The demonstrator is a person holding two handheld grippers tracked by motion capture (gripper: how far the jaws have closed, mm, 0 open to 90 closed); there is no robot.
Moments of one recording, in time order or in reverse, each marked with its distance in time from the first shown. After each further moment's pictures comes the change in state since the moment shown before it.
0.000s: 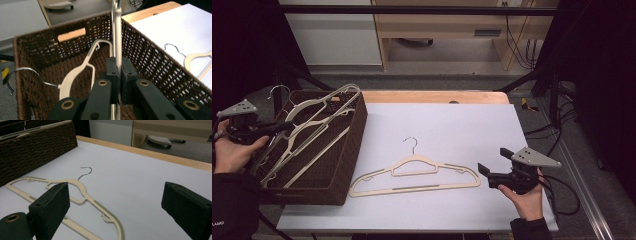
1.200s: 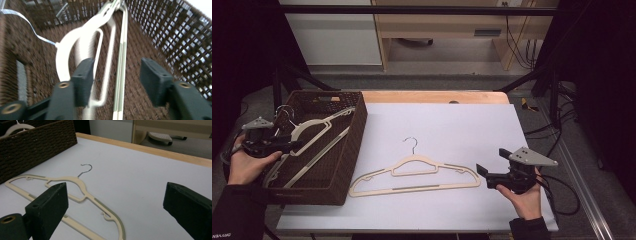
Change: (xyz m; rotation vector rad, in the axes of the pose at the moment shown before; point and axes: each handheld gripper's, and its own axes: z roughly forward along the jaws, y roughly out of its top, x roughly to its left) left arm -0.010 -0.036 0.023 0.131 0.112 -0.086; right arm 0.000 -0.002 0.005 0.023 0.001 0.007
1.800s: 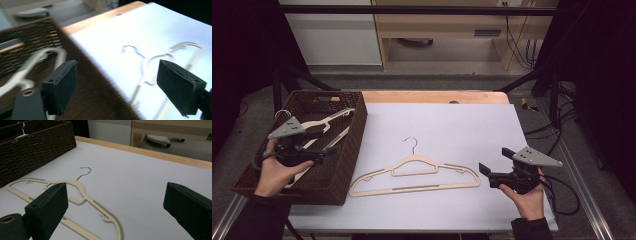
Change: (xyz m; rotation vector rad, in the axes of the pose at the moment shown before) left arm -0.124 0.032 0.000 -0.159 -0.244 0.194; right arm -0.003 0.002 -0.006 -0.021 -0.008 0.011
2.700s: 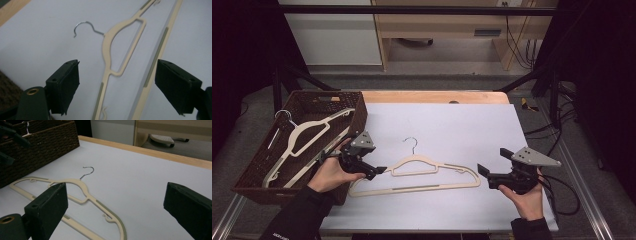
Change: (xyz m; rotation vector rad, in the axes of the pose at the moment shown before) left arm -0.073 0.021 0.093 0.321 -0.169 0.265; right arm 0.001 0.000 0.002 0.002 0.026 -0.004
